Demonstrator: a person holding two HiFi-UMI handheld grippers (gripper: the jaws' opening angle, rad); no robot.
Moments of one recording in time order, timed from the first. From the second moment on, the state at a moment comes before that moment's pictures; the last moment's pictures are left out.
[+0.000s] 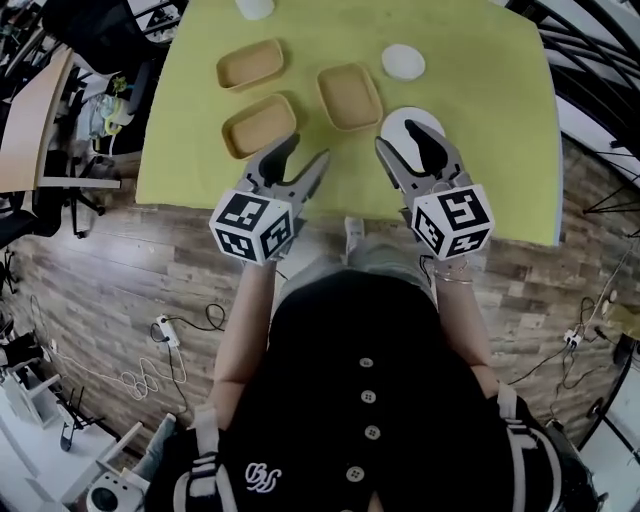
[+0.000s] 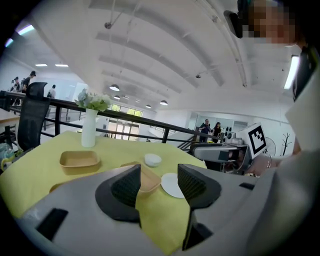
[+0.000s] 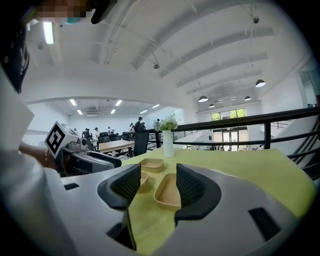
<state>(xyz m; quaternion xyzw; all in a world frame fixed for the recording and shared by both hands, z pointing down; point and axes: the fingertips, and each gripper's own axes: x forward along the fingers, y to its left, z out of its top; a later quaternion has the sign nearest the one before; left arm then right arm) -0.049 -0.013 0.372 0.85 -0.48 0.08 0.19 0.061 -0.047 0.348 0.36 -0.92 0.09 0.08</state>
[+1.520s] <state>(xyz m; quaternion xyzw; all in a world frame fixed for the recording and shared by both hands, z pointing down) -0.114 -0.135 0.425 0.84 -0.46 0.16 0.23 0.029 -0.115 0.395 0.38 -0.90 0.15 0.13</state>
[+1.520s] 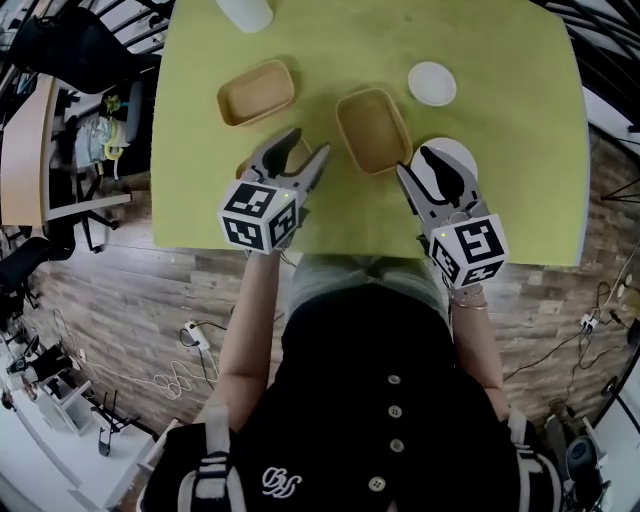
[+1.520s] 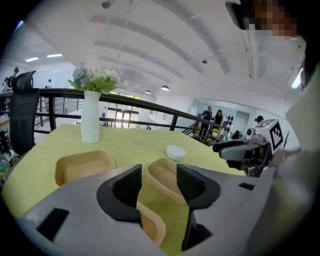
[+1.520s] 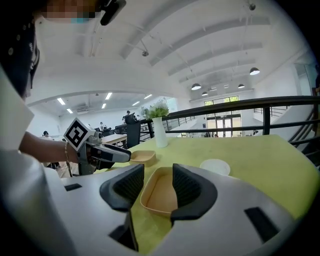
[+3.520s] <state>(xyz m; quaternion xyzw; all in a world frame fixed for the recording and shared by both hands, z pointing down) -0.196 -0.127 0.509 0.84 -0.27 0.45 0.14 -0.003 -0.102 0.428 0.37 -0.90 0.18 0.17</state>
